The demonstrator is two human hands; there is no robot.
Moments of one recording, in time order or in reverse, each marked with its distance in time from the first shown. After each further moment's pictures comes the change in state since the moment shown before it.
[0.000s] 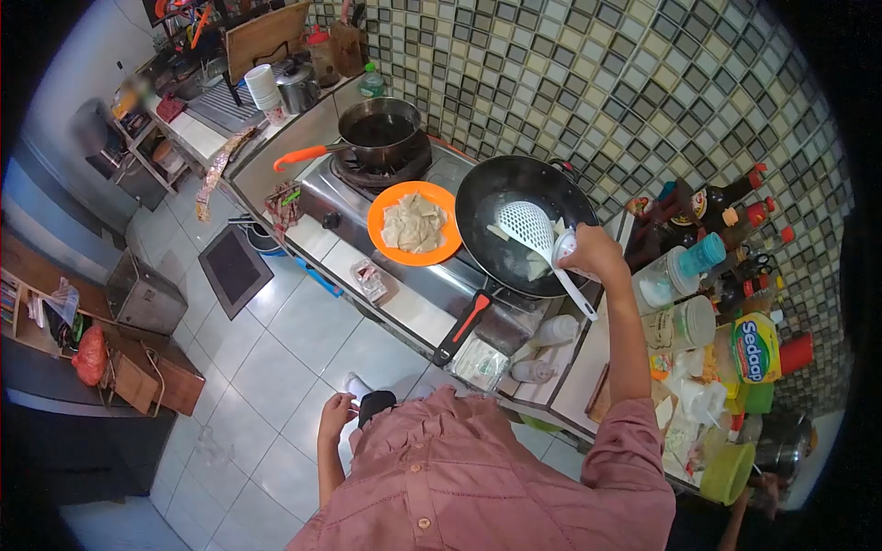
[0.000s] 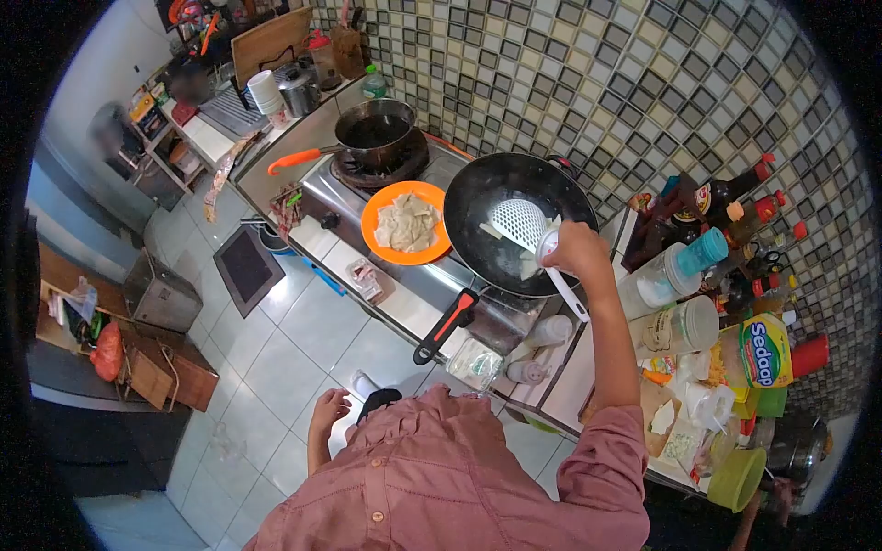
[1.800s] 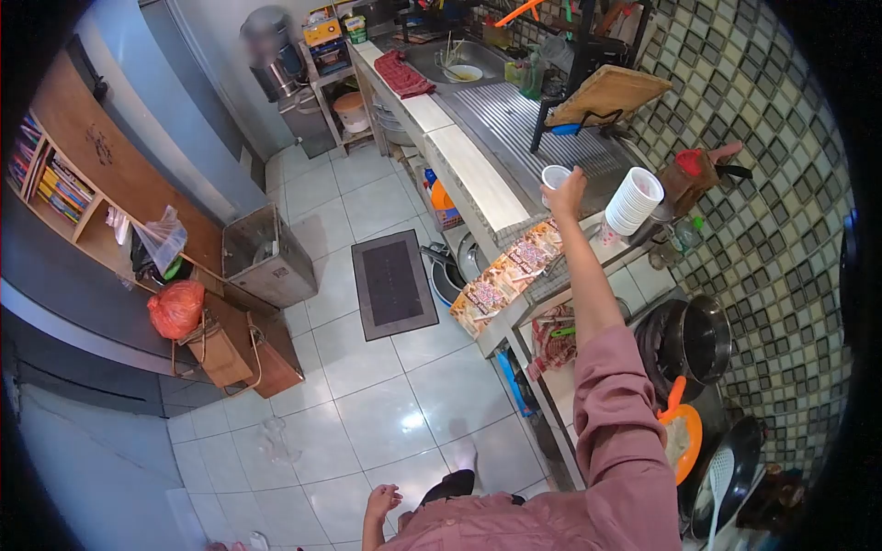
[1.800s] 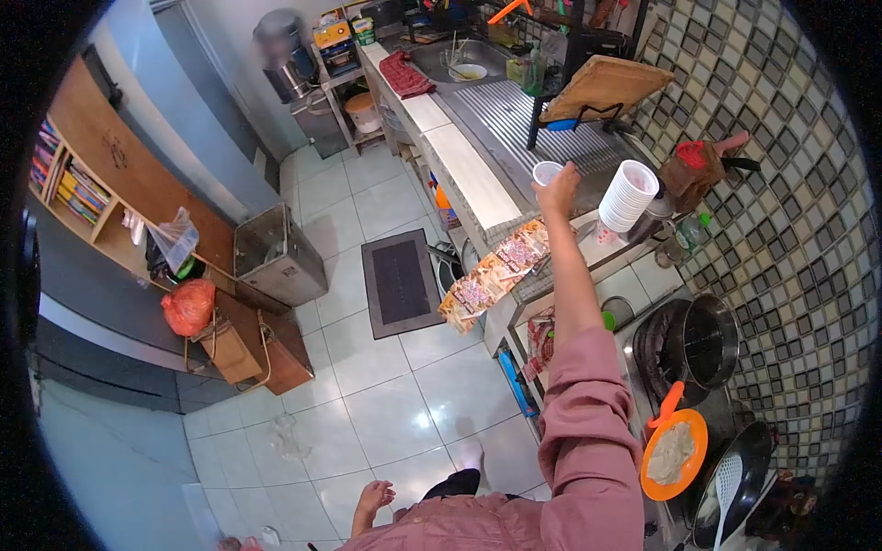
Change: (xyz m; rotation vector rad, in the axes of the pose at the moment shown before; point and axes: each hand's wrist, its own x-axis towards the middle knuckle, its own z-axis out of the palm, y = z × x) left_hand 0.122 0.017 -0.369 -0.387 0.375 -0.405; right_hand 0.442 -0.819 0.071 0.800 0.633 -0.400
